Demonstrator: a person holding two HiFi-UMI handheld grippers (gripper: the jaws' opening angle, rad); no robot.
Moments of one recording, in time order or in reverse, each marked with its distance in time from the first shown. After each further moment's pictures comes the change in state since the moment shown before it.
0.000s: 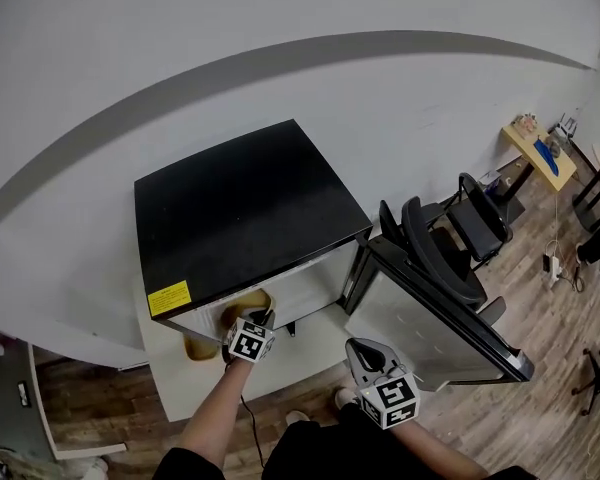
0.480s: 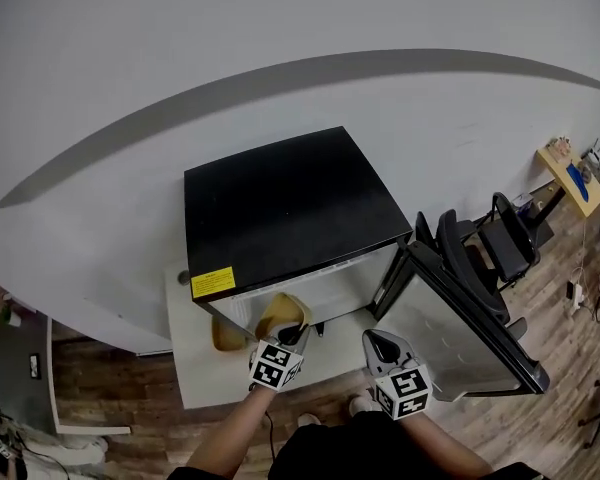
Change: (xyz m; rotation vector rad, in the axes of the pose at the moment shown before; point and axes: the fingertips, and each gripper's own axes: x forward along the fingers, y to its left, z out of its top) left arm -0.090 -0.051 0.033 -0.111 -0.239 -0.023; right arm 0.026 0.016 0.017 -0.020 -0.034 0.057
